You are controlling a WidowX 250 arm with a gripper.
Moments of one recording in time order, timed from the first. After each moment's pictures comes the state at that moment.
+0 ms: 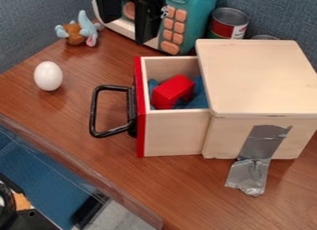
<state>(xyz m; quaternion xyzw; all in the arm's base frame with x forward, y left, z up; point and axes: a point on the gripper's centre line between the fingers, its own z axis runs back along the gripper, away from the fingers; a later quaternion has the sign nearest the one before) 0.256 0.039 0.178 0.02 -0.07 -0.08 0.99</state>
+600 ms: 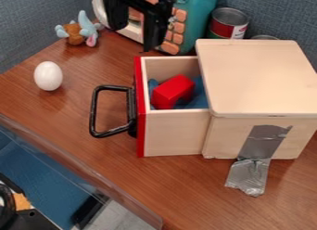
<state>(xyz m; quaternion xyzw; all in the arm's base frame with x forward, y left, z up) 0.279 0.038 0.156 0.02 -0.06 -0.07 1.00</state>
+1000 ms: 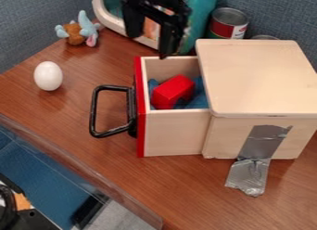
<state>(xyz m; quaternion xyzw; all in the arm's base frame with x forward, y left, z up) 0.298 0.028 0.136 0.01 -0.05 -0.08 1.00</state>
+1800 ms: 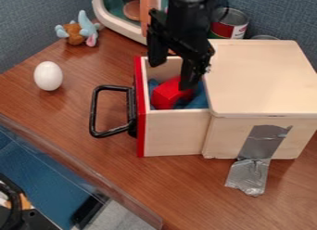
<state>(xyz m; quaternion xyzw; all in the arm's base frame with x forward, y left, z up) 0.297 -0.003 0.107 0.03 -0.05 -0.12 0.99</state>
